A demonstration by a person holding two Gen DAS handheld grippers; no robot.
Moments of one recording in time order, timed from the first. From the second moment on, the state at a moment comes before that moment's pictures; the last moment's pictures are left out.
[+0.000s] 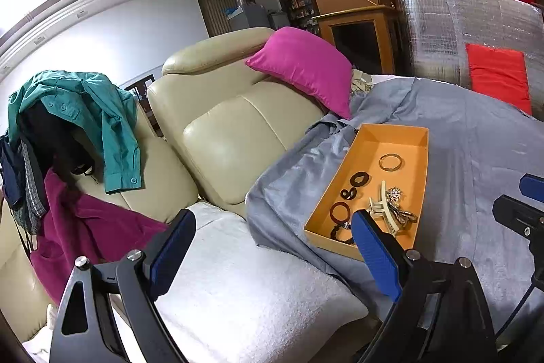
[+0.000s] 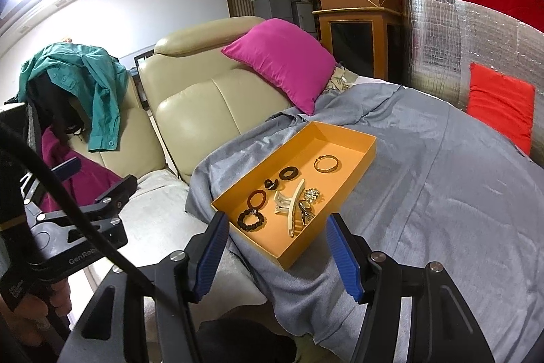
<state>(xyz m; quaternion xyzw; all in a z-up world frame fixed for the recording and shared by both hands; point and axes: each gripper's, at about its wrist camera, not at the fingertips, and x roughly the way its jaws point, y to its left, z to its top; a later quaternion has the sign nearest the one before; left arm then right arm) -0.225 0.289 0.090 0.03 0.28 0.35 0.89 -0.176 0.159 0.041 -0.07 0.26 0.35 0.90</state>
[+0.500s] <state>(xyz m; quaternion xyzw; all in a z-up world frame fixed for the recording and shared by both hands) -0.221 0.288 0.090 0.04 0.28 0.34 0.90 -0.174 0.159 0.042 -0.06 0.26 0.35 0.90</state>
